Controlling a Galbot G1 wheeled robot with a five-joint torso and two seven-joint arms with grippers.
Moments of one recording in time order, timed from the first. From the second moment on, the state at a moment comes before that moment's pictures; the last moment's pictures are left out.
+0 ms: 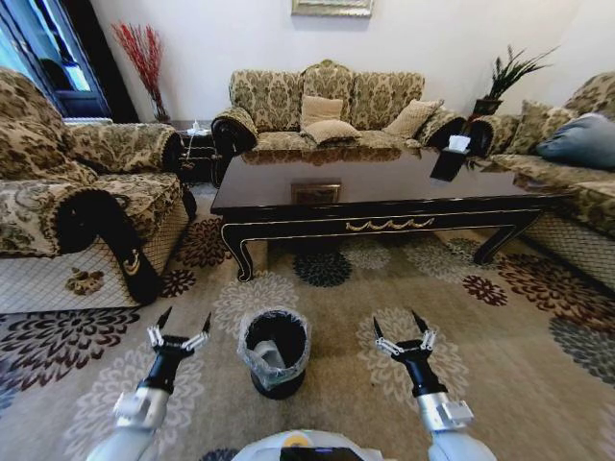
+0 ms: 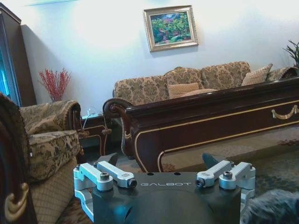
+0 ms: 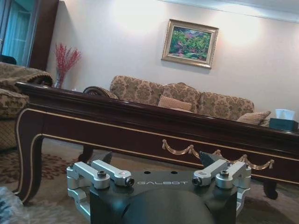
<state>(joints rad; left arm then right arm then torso) 1.97 -1.22 -0.71 -2.20 -0.18 -0.34 -0.05 -1.85 1.27 0.61 2.15 0.09 0.33 0.02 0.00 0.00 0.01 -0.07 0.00</state>
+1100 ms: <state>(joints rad) 1.99 -1.23 -0.70 -2.17 -0.23 -0.35 -0.08 -1.84 1.27 0.61 2.14 0.11 0.32 -0.02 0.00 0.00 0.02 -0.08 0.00</state>
